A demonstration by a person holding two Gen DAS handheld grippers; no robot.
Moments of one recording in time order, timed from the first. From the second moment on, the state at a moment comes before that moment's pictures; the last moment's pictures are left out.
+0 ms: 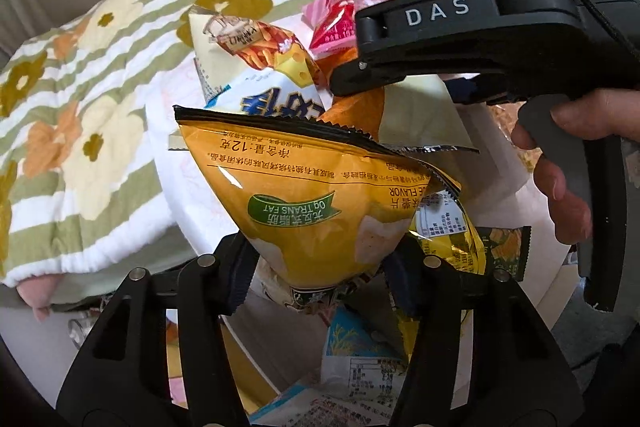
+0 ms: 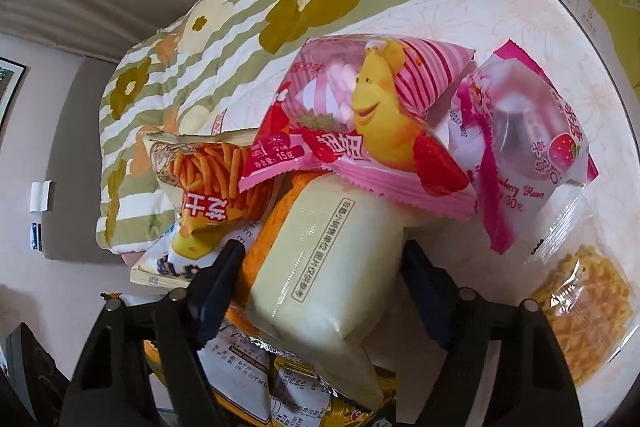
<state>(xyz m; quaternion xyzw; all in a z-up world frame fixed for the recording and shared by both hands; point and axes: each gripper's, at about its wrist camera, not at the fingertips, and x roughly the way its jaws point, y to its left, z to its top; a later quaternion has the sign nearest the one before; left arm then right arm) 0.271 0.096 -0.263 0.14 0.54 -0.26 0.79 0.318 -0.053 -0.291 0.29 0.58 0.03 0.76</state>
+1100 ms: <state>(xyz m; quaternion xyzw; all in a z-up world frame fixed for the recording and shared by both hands) 0.245 -0.016 -0.108 0.12 0.41 -0.26 0.86 0.240 -0.204 -0.116 0.27 0.41 0.06 0.87</state>
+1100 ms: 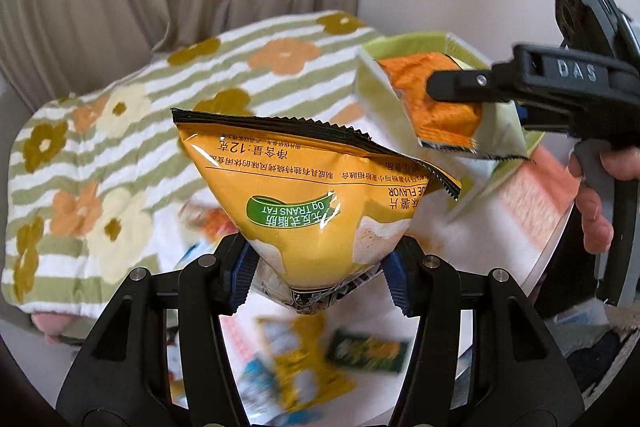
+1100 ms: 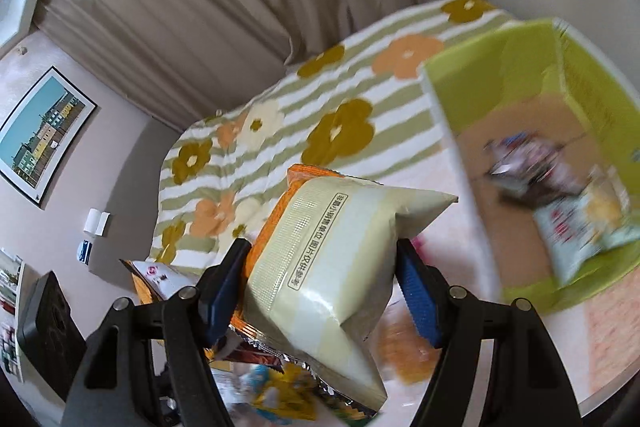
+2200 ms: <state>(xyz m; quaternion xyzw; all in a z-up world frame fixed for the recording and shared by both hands) 0.306 -0.277 -0.159 0.13 0.49 -0.23 0.83 0.229 -0.440 -0.131 0.25 0.42 0.02 0.87</state>
